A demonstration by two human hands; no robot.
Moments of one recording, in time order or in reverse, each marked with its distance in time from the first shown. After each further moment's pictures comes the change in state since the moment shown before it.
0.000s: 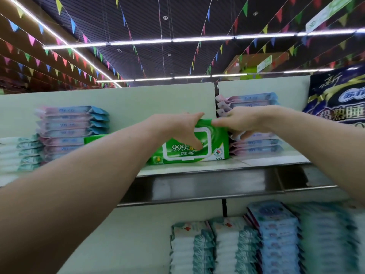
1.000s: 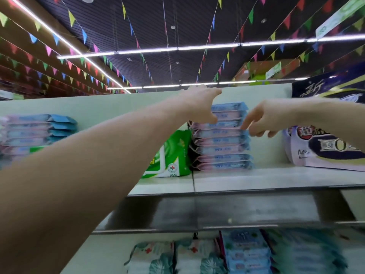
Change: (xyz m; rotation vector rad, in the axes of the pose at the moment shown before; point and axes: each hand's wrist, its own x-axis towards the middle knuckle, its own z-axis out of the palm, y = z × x) left_hand 0.091 0.114 -0.046 0.058 0.340 0.034; right_hand 0.004 0.122 -0.102 -0.263 0.072 -0.119
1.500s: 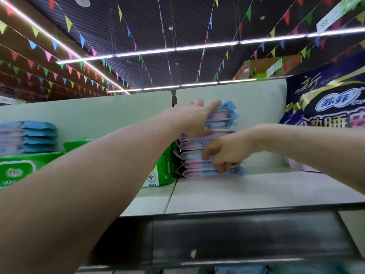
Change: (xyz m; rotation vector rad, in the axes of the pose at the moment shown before) left_hand 0.045 0.009 0.049 0.110 -0.131 -0.003; right_hand 0.043 -0.007 0.057 -0.054 -0.382 -0.174
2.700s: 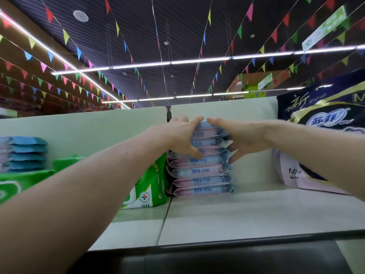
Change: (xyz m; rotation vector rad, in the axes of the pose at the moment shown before) left_hand -0.004 -0.014 0.000 -0.052 -0.044 -0.035; right_hand -0.005 0.035 -0.046 0.830 0.122 -0.012
